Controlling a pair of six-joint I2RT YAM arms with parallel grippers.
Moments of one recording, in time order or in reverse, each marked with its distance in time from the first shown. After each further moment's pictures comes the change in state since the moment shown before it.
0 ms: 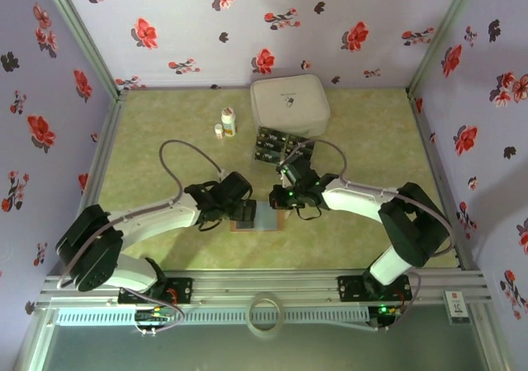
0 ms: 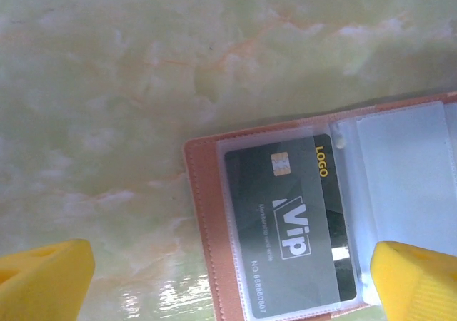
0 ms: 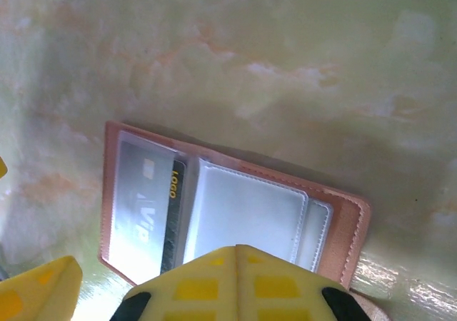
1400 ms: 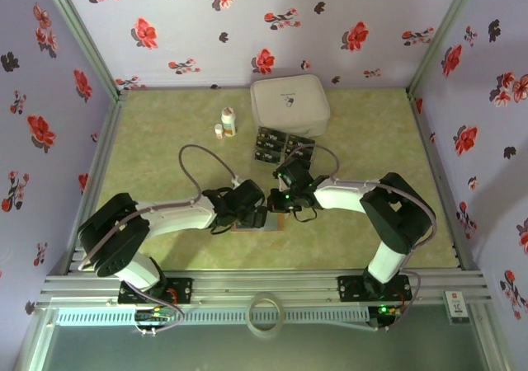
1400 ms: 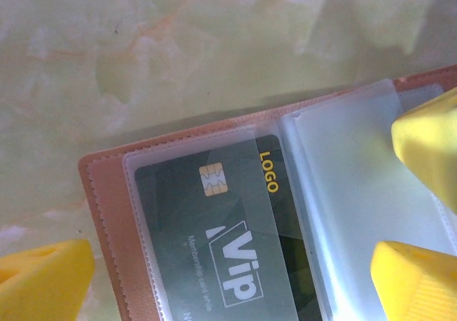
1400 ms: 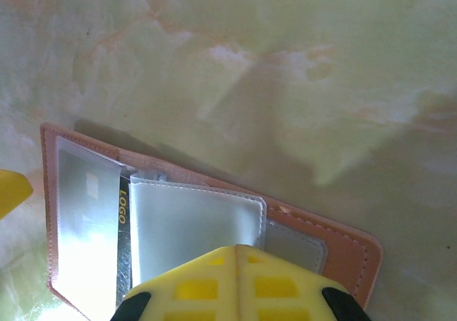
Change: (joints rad) left arm -0.066 0.145 -0.011 0.152 -0.001 0.002; right arm 0.003 0.122 0.000 0.079 -0.019 0.000
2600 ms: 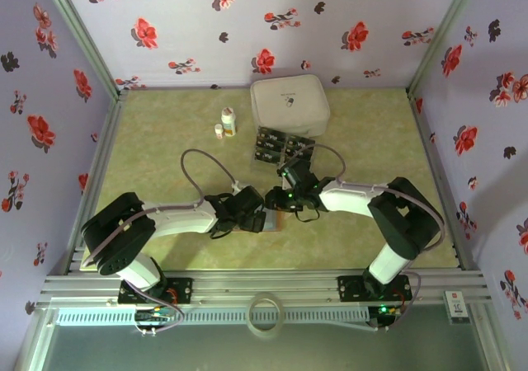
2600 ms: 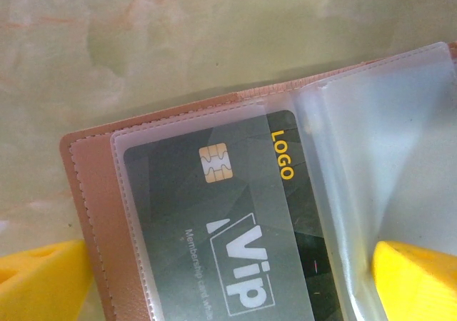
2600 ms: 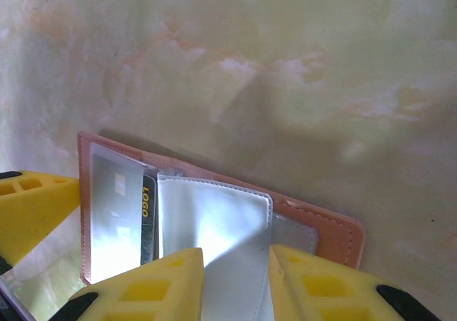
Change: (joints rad) left arm -0.015 0.017 -0.056 0.063 -0.028 -0.002; right arm -0.015 -0.058 -0.044 0.041 -0.014 0.072
